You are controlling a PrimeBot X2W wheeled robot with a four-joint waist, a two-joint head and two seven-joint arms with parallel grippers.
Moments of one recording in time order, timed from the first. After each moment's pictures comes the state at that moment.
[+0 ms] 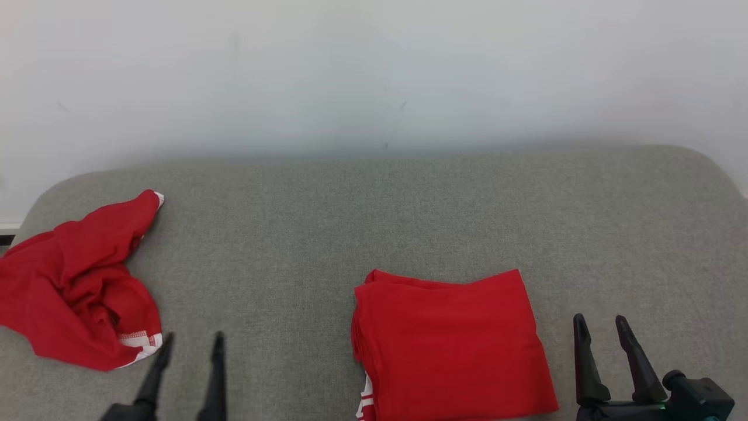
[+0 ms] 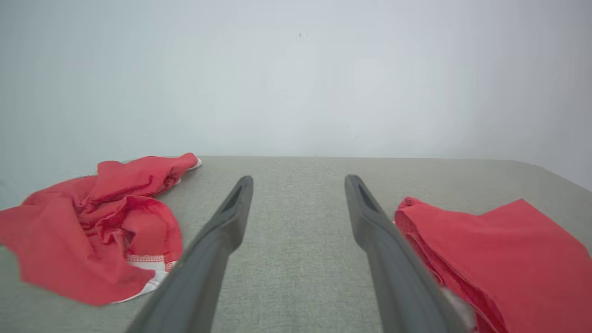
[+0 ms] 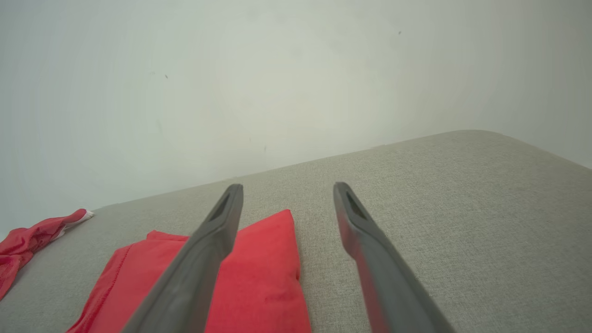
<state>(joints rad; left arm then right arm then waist) 0.01 0.26 -0.26 0.08 -0.38 0.07 -0.26 0.08 -0.11 -0.07 0.13 0.29 0.13 -0.26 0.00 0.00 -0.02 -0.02</state>
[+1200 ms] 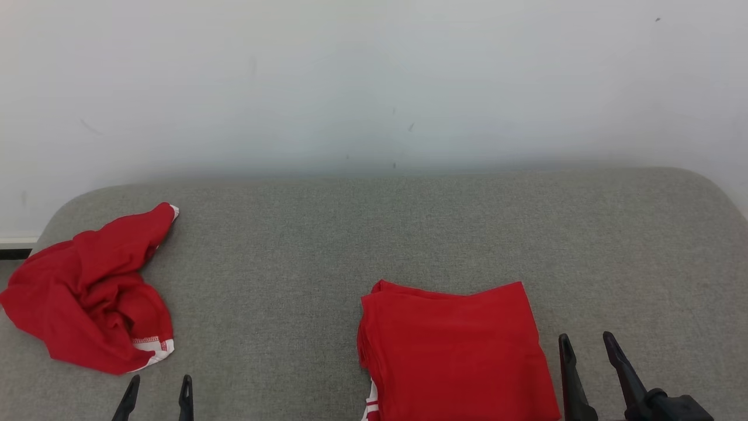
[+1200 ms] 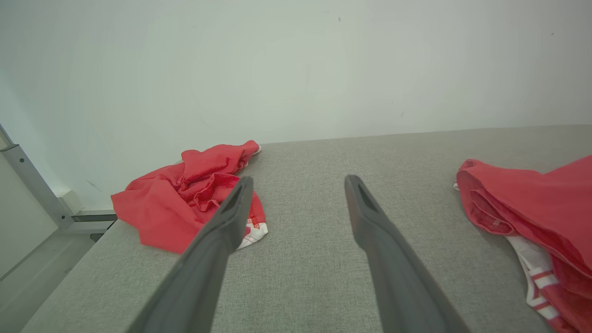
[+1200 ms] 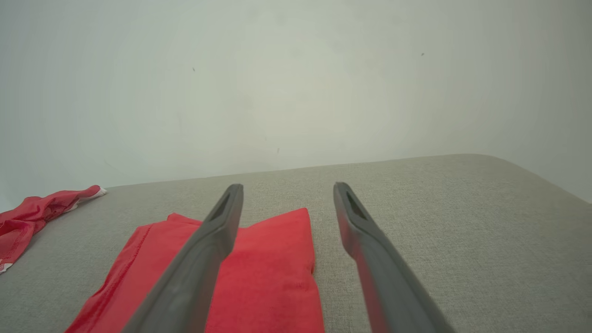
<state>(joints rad) 0.13 0.27 -0.10 0.10 -0.23 0.03 -0.26 0.13 -0.09 -0.05 0.09 0.16 0.13 -0.26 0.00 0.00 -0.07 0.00</state>
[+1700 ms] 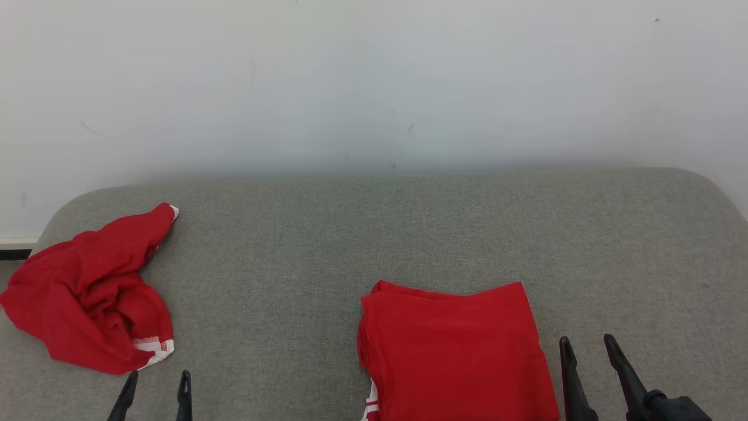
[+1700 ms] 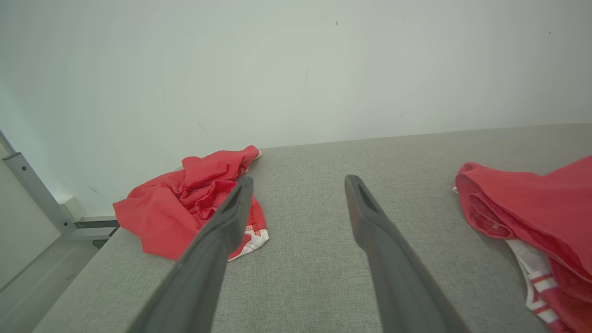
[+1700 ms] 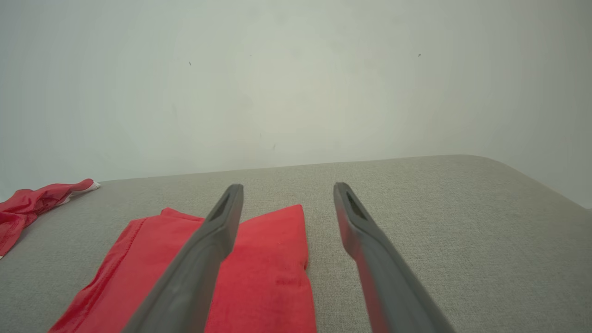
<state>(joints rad) 0.13 0.28 -0.11 0.07 -0.23 0.04 -0.24 0.14 -0.09 -0.06 0.10 0.14 0.13 -0.26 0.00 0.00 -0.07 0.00</state>
